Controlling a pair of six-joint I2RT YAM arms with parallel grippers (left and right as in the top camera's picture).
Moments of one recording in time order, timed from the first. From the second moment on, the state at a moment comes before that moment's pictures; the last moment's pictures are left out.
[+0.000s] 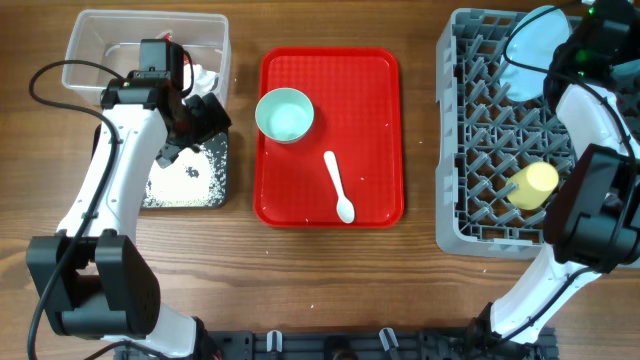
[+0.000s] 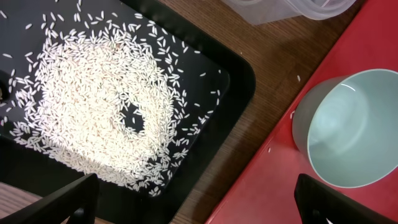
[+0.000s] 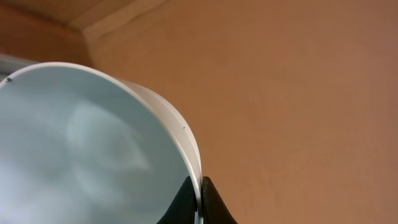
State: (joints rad) left arm -0.02 1.71 1.40 -1.00 0.01 -0.58; right arm -0.29 2.06 1.50 0.40 0.86 -1.04
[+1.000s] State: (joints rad) left arm -0.02 1.71 1.40 -1.00 0.01 -0.58; right arm 0.11 1.90 1.50 0.17 0.89 -0.83
